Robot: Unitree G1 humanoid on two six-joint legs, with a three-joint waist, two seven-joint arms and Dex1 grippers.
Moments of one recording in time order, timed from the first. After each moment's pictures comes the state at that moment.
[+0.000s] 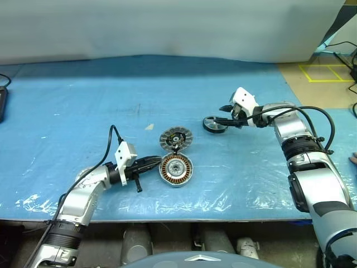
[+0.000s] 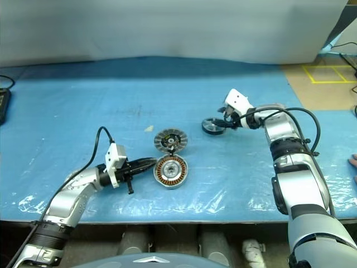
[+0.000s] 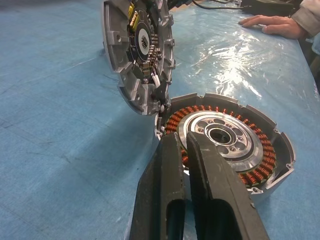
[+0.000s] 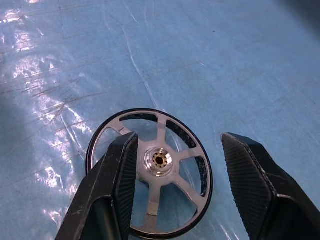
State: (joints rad) left arm -0.10 0.44 -0.07 0.00 -0.37 0.08 -1.04; right arm -0.92 -0.57 0.15 0.85 -0.06 0.01 1.10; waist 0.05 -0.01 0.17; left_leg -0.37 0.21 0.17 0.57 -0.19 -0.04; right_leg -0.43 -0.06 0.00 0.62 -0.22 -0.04
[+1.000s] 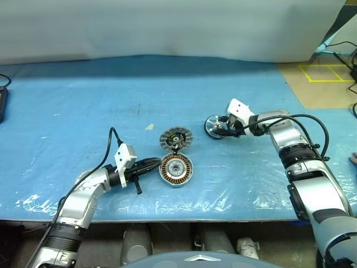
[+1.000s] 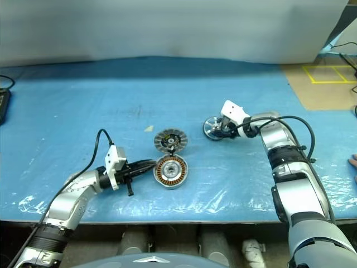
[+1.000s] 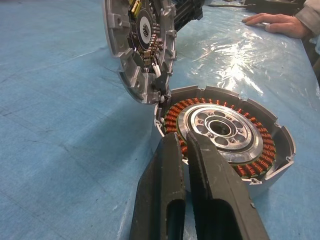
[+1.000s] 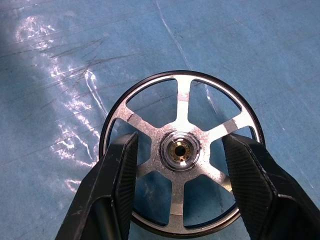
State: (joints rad) left arm -0.08 0.43 -0.07 0.00 -0.37 0.08 -1.03; right arm -0.83 -0.57 0.19 0.75 -0.10 0.07 1.10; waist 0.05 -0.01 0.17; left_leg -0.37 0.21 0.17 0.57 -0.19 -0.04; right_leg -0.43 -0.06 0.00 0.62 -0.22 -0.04
